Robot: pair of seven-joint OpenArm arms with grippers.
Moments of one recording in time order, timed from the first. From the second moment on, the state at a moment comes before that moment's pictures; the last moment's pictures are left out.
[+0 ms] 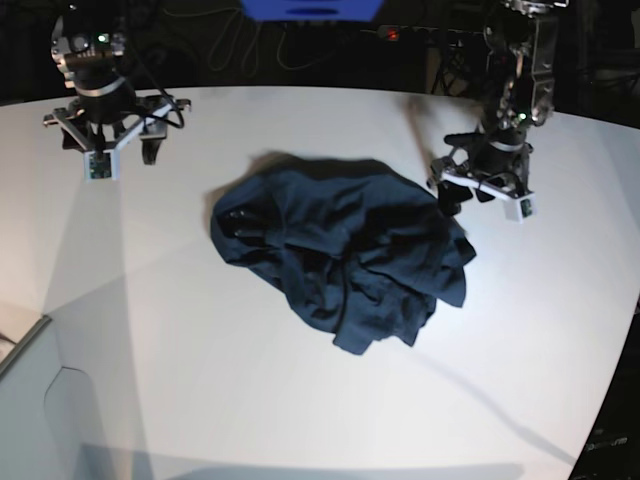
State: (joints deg) left arm 13.6 -9.9 -2.5 81.4 -33.9 0.3 17.8; right arm -34.9 8.1 6.1 115.4 -0.4 0.2 -35.3
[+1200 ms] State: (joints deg) left arm 13.6 -8.4 2.0 83.5 -33.9 0.3 17.8; right arm -35.3 8.1 6.1 115.4 -0.4 0.2 -35.3
